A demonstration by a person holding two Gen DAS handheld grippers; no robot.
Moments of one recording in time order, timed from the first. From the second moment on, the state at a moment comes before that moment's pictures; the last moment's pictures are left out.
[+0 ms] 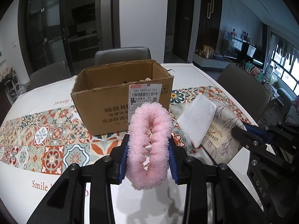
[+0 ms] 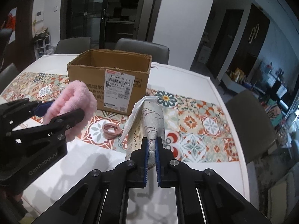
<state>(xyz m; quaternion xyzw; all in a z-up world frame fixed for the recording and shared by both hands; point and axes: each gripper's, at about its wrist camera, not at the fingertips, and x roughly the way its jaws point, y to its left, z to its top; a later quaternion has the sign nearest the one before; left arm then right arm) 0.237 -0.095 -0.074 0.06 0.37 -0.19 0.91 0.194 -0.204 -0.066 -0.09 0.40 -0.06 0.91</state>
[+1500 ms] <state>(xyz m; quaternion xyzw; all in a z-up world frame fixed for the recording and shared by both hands) 0.235 -0.084 -0.055 0.07 0.35 -0.19 0.92 0.196 -0.191 -0.053 -0.13 0.41 -0.07 0.90</state>
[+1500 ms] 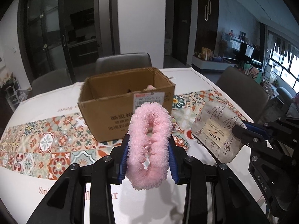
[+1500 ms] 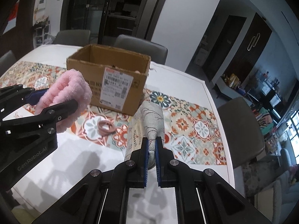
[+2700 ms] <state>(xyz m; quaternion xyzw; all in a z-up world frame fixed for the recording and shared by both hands) 0.290 -0.046 0.017 0.07 0.26 -0.13 0.95 0.265 -0.170 0.002 -0.08 0.29 -0.03 0.95</state>
